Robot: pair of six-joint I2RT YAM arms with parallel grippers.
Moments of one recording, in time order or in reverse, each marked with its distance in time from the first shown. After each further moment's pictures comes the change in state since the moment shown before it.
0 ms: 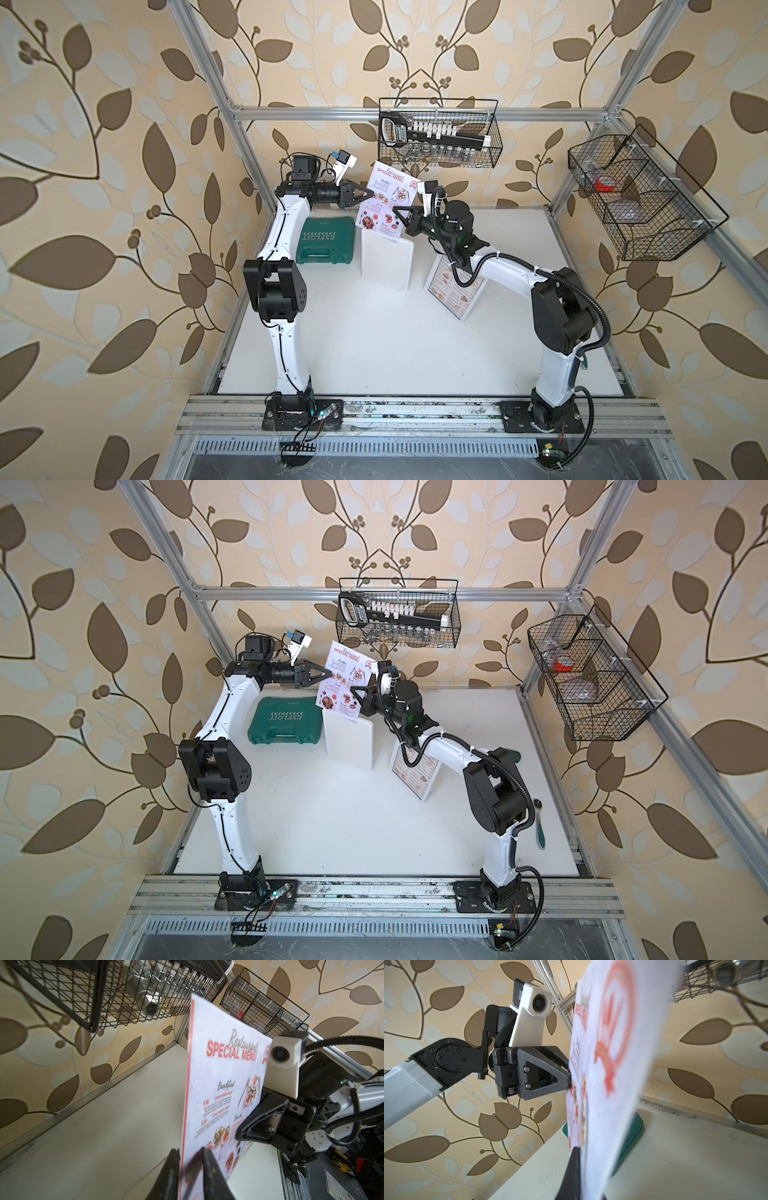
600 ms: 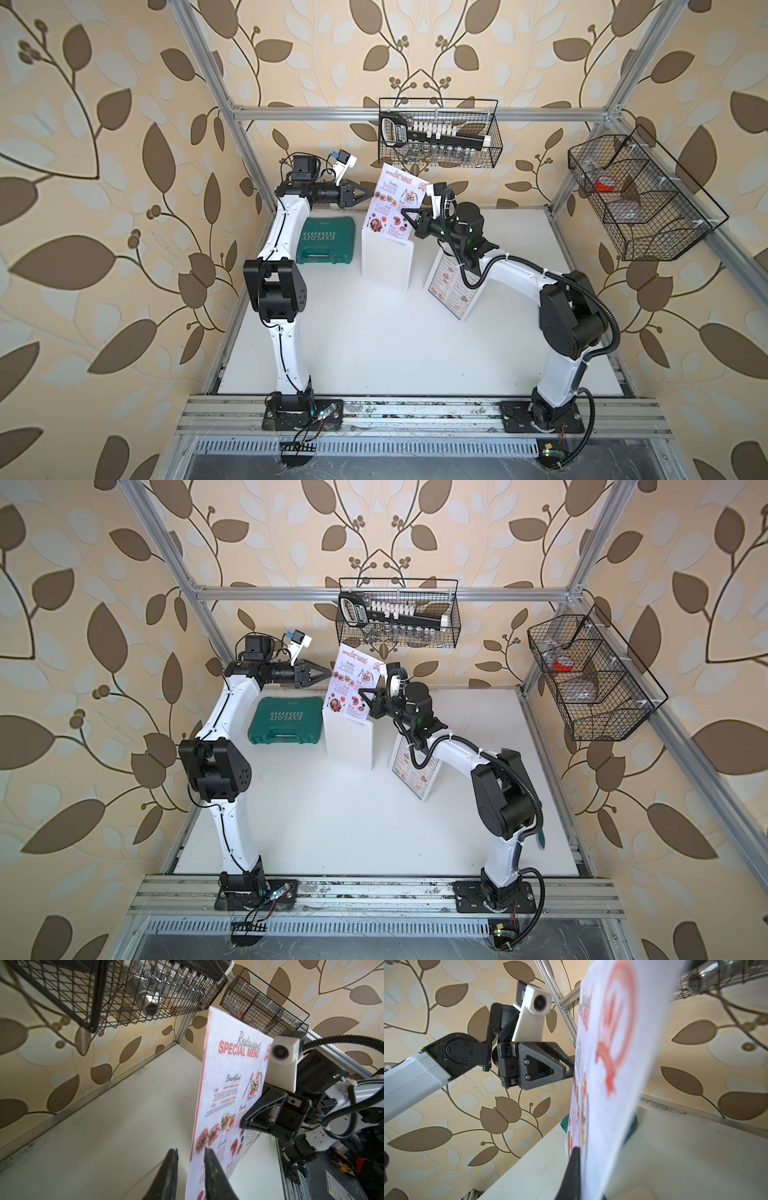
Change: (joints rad) left arm 0.000 0.000 0.000 0.003 0.000 0.000; right arm -0.046 -0.061 -0.077 0.023 -0.066 -0.021
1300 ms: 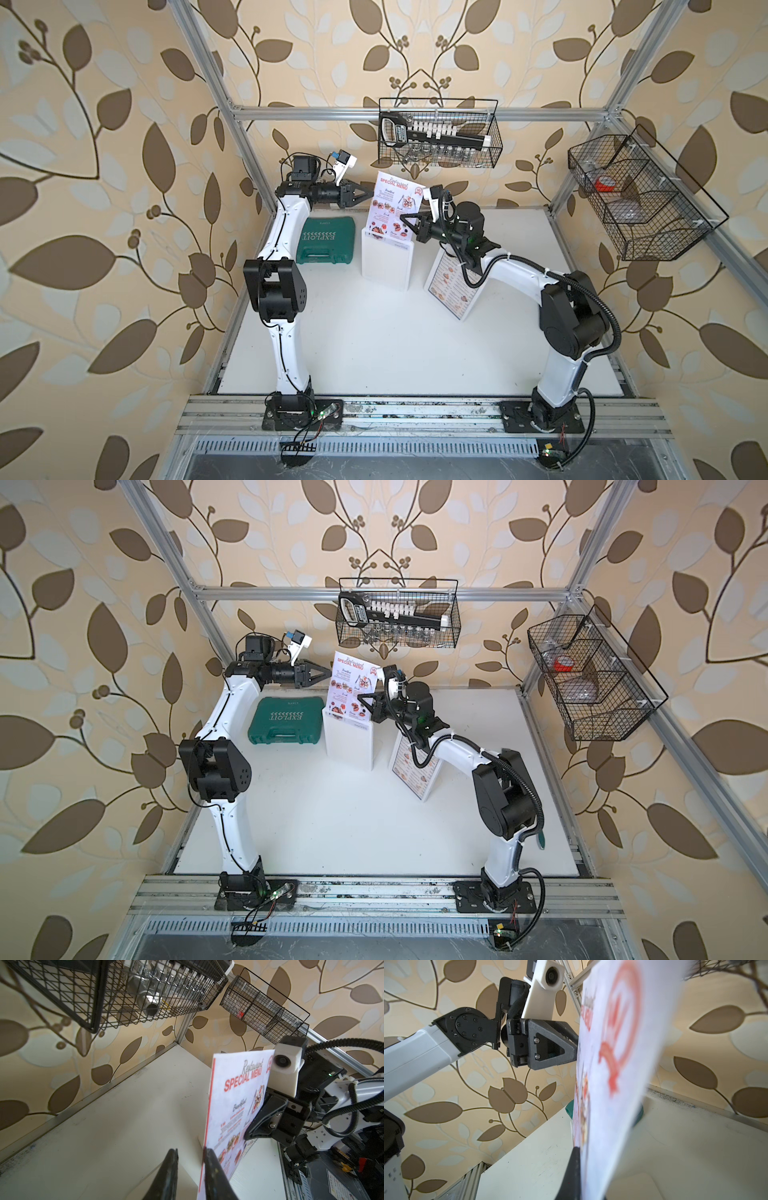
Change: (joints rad) left arm 0.000 0.000 -0.008 0.012 0.000 0.000; right arm -0.006 -0.001 0.000 -0.071 -0.100 -0.066
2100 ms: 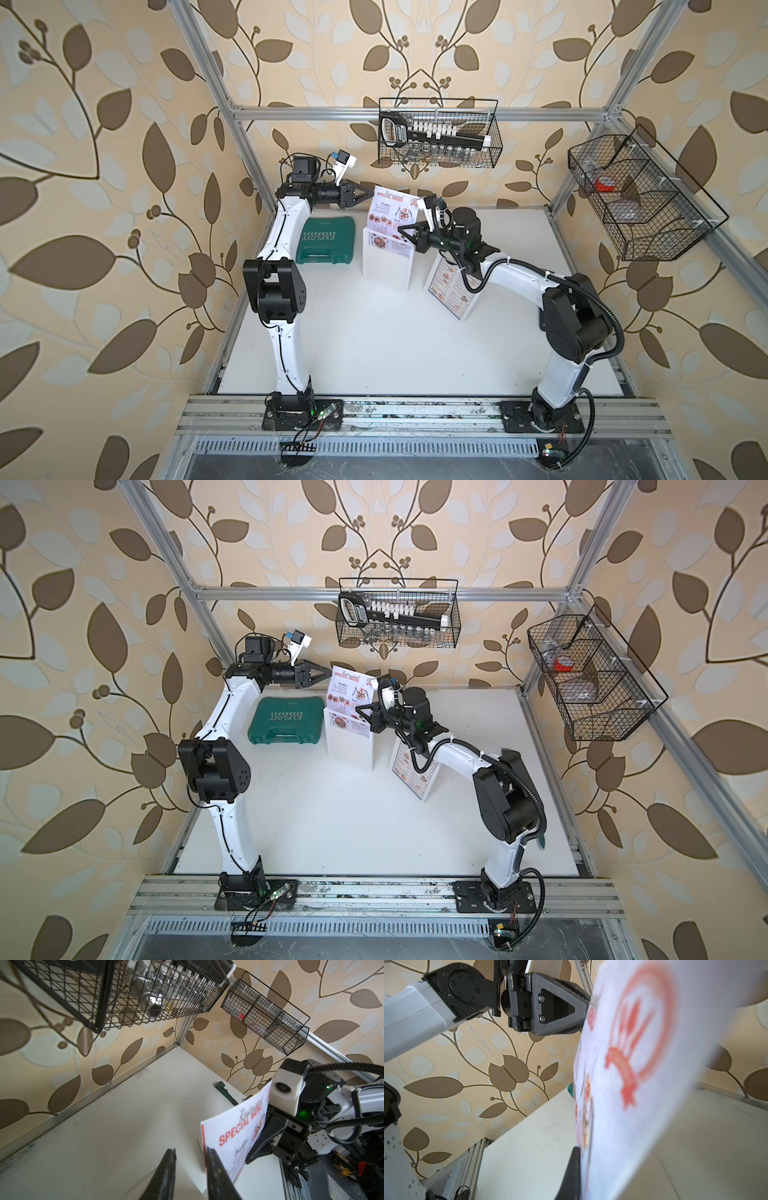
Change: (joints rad) left arm 0.000 -0.018 -0.036 0.055 -0.002 -0.049; right arm 0.026 -0.040 -0.062 -0.069 -0.021 -0.080
